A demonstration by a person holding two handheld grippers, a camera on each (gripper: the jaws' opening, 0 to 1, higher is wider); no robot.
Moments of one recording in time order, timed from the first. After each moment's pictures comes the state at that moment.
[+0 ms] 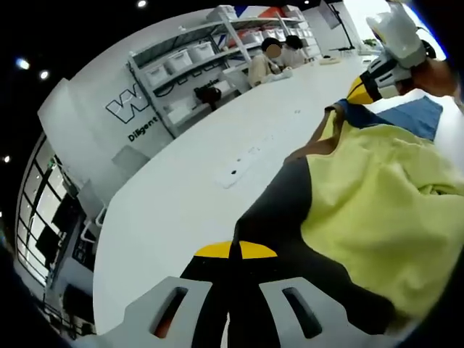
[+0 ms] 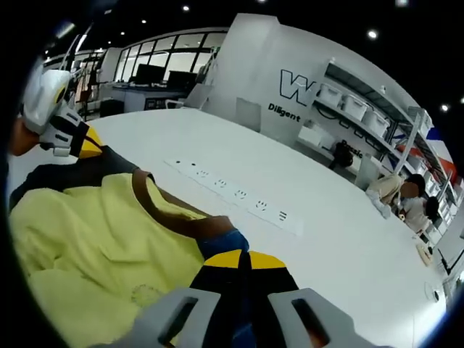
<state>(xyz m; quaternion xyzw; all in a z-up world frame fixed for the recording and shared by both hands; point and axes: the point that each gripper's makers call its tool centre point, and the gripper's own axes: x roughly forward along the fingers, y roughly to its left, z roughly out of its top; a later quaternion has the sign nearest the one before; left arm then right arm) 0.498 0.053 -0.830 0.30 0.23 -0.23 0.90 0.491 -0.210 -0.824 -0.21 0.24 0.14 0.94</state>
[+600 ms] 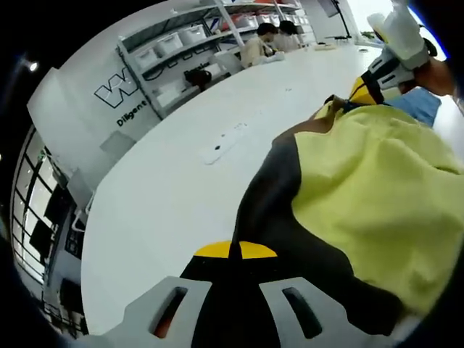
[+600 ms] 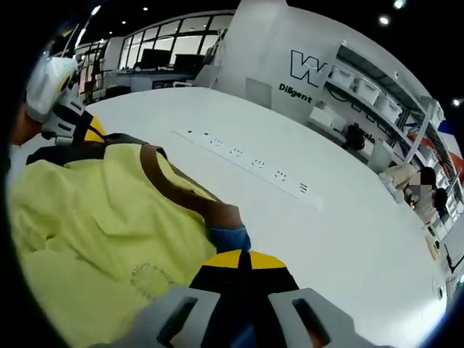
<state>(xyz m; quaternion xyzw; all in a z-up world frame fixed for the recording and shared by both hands) 0.491 0.056 -0.859 0.30 0.28 -0.24 0.88 0.479 -0.205 -0.862 -0.20 0.30 0.16 0.92</state>
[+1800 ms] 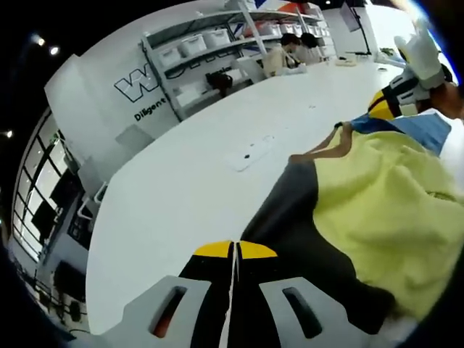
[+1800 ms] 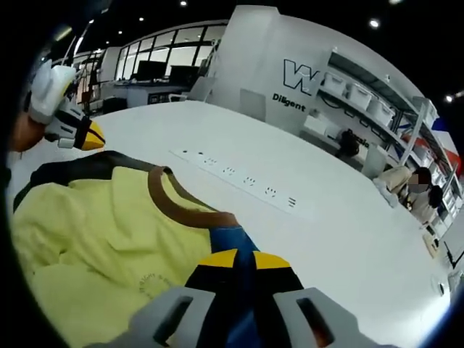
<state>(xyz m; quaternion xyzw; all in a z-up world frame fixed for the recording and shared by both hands) 0.495 0.077 -0.830 0.25 0.27 -0.20 0.91 0.480 -0.208 -0.832 -0.19 0.26 0.15 0.93</state>
